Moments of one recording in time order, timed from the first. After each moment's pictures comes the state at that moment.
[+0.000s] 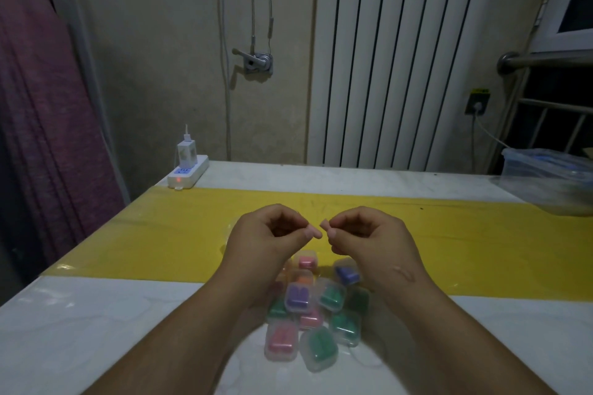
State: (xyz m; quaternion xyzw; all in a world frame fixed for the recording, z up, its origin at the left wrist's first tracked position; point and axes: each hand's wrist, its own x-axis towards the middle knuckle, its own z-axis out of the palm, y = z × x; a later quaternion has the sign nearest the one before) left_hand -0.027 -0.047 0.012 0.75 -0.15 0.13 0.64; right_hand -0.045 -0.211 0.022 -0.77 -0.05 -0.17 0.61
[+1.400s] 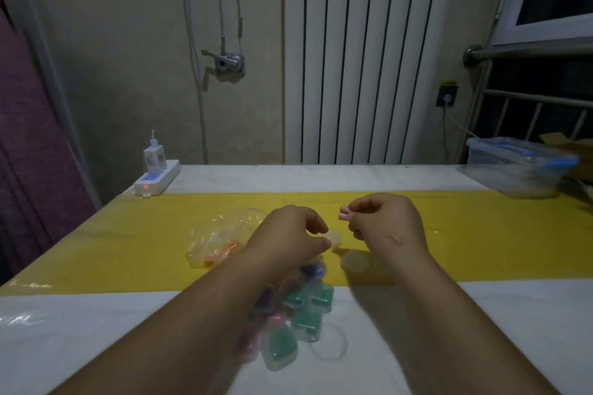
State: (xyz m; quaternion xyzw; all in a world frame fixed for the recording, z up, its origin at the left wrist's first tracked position) left_hand -0.002 -0.115 0.028 0.92 -0.19 0.04 0.34; right_hand -0.016 -0.275 0.023 -0.80 0.09 -0.23 0.55
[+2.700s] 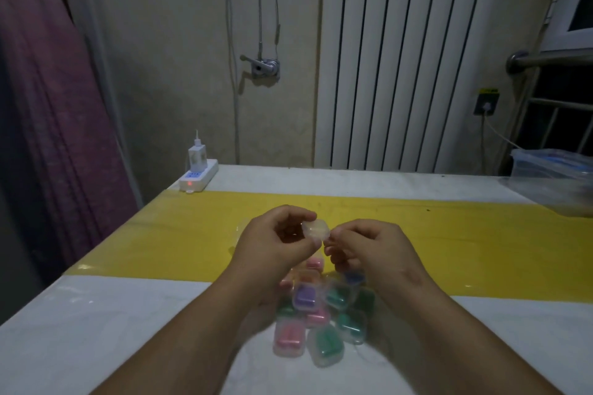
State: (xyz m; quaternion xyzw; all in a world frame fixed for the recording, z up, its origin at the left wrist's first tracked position) left_hand -0.027 -0.043 0.007 0.72 -0.14 0.09 0.67; right_hand -0.051 -0.207 0.022 -0.75 -0.04 -0.07 0.66
